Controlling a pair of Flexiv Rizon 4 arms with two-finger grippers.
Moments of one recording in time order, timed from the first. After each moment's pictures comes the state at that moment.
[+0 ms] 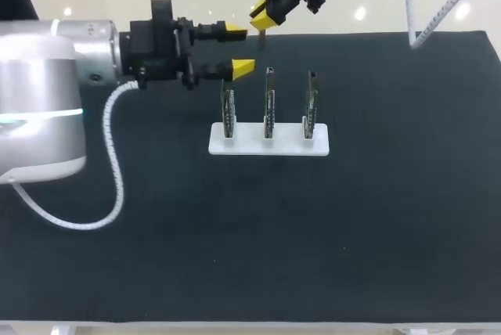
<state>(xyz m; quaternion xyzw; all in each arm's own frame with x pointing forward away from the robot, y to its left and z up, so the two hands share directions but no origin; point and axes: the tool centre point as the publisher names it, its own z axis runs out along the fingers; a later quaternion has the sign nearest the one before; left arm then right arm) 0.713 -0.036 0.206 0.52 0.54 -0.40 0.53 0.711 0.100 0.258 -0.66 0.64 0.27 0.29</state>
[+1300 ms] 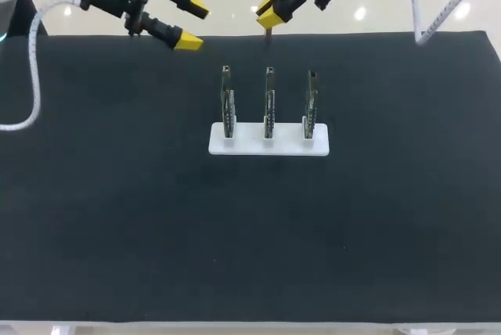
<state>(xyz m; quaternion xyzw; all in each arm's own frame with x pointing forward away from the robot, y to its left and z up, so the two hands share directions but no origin) 0.738 0.037 0.228 0.67 0.56 -0.32 0.36 0.713 0.090 0.260 -0.66 0.64 0.28 0.28</state>
